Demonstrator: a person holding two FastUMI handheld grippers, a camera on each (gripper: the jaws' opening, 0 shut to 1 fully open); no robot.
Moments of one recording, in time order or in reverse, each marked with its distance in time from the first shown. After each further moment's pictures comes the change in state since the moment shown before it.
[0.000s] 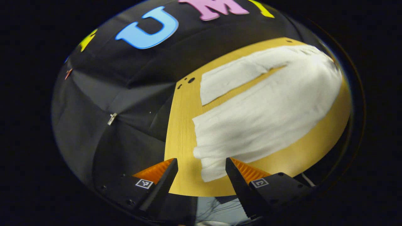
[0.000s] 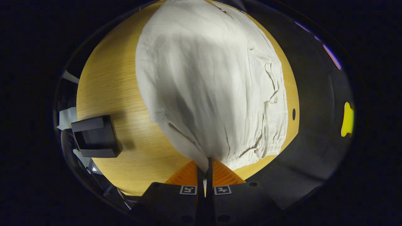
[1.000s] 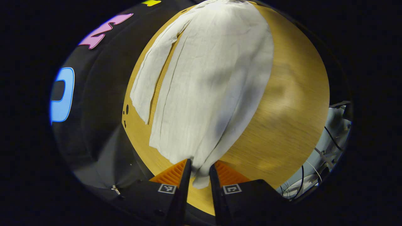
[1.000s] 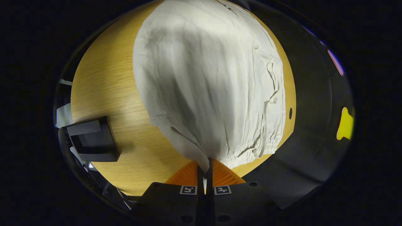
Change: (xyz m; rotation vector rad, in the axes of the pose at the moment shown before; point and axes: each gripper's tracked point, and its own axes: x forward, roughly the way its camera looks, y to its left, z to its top) left arm 0.067 -0.053 -0.012 0.726 -0.023 -0.257; right arm -0.001 -0.001 -0.002 -0.032 0.067 -0.039
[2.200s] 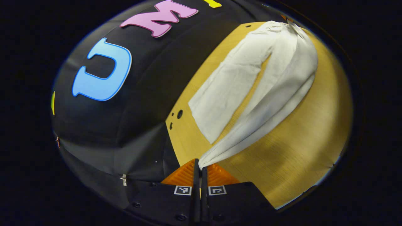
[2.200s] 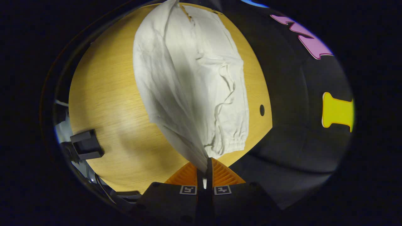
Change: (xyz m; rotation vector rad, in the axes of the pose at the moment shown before) left arm -0.046 0.165 0.051 -0.376 -0.158 0.340; right arm -0.047 -0.099 0.007 0.181 -0.097 -0.145
